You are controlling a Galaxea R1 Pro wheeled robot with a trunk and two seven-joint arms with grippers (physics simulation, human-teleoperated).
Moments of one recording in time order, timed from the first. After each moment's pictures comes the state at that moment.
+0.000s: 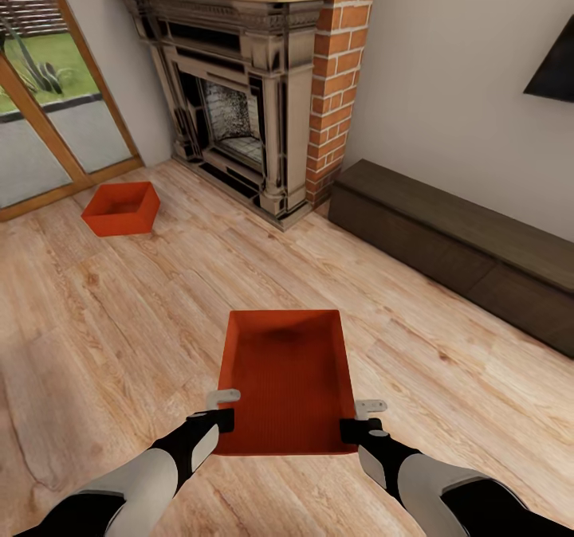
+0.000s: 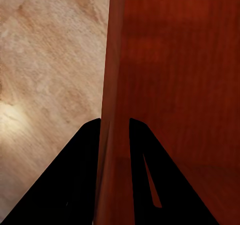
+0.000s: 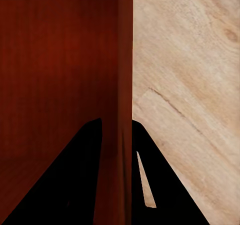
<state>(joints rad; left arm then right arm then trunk) -0.77 -0.11 -0.03 -0.16 0.12 0.13 0.17 -0.80 0.11 0.20 0.02 -0.17 -0.09 -0.12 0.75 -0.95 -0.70</state>
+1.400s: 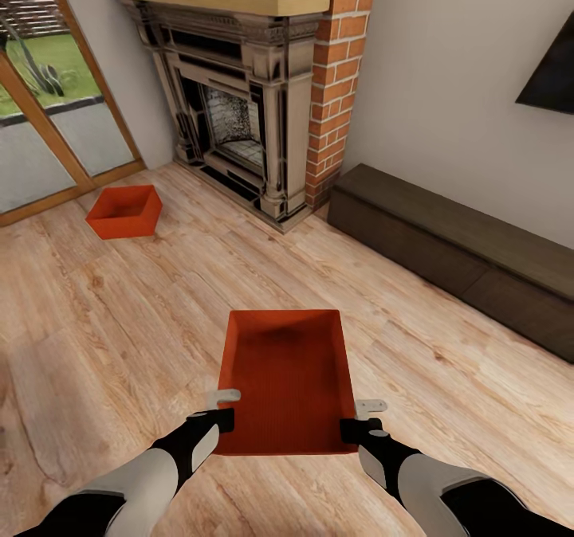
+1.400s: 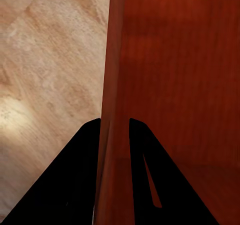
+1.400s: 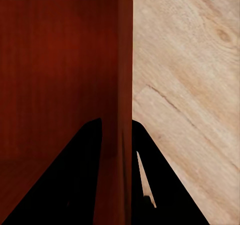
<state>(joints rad) -0.77 -0.11 -0.03 -0.16 0.12 0.13 0.17 -0.80 0.11 0.20 0.02 -0.17 -0.09 -0.12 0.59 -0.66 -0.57</state>
